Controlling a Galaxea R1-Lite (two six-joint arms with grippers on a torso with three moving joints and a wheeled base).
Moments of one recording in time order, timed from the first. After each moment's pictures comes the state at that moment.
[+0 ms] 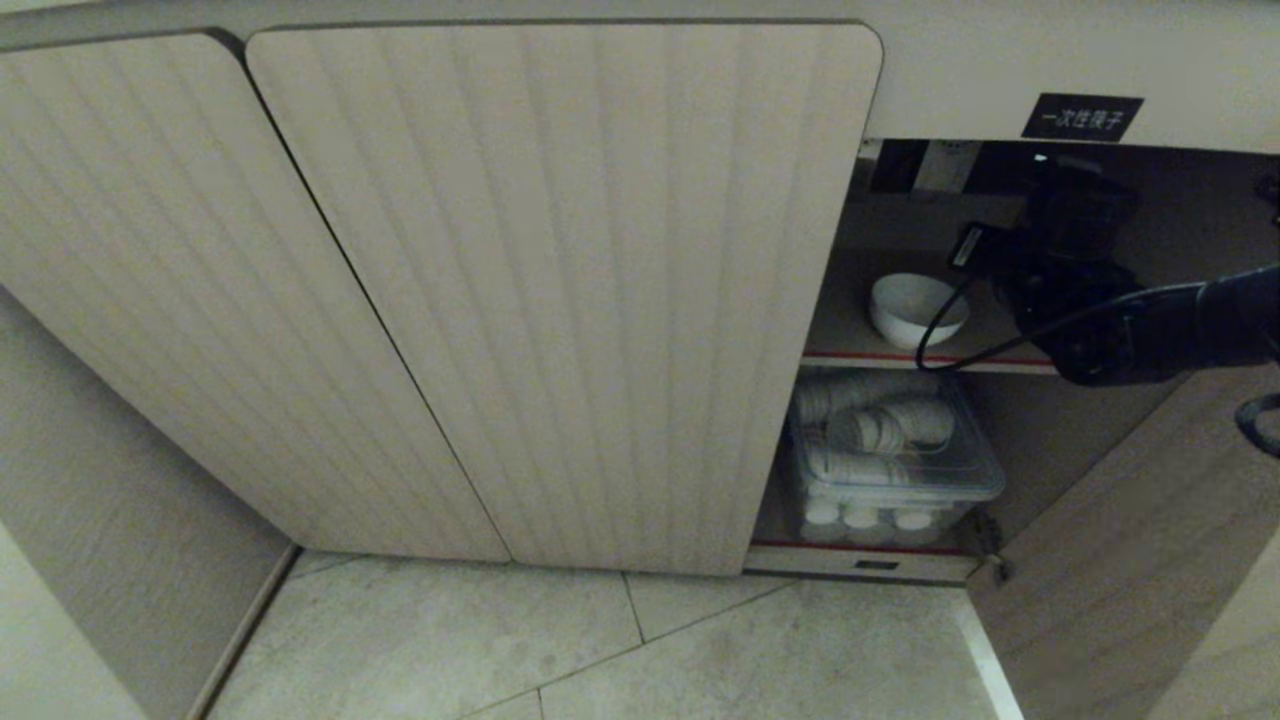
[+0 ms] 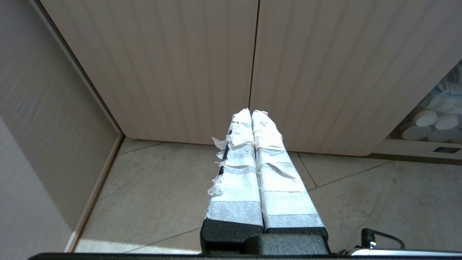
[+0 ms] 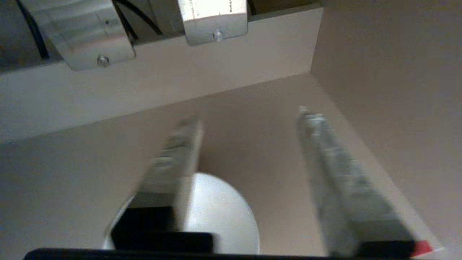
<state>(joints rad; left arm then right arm) 0.00 0.00 0.00 0.00 0.01 -0.03 0.06 2.16 -1.53 -0.73 -0.37 0.14</state>
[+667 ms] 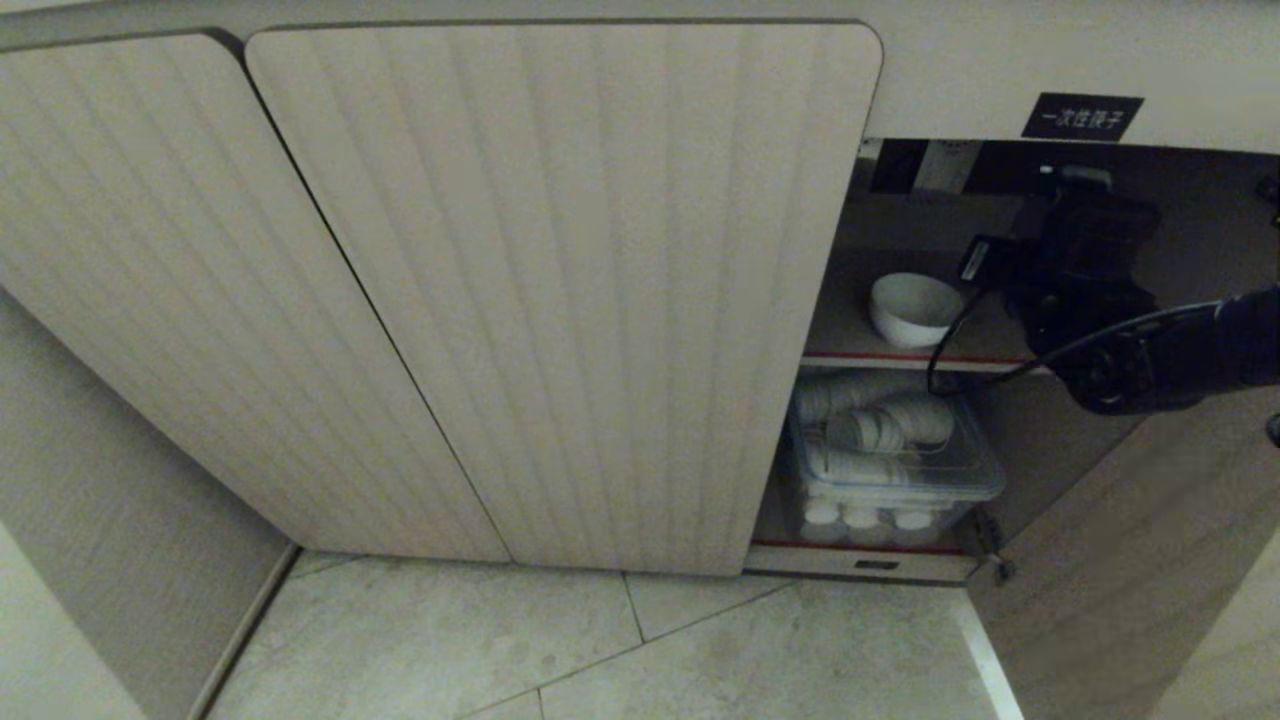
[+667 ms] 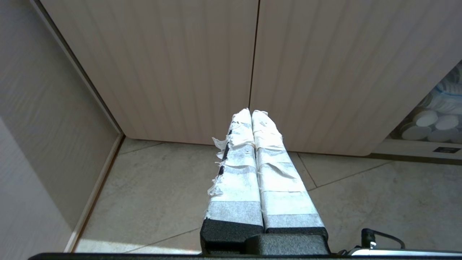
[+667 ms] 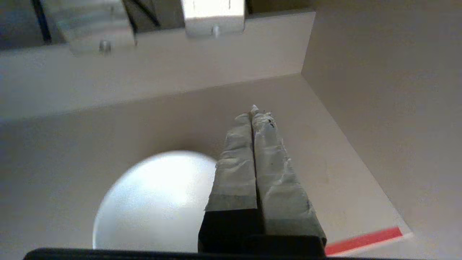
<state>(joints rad) 0.00 0.00 0.00 0.00 0.01 -0.03 0.06 2.10 -1.36 -0.88 -0.37 0.07</state>
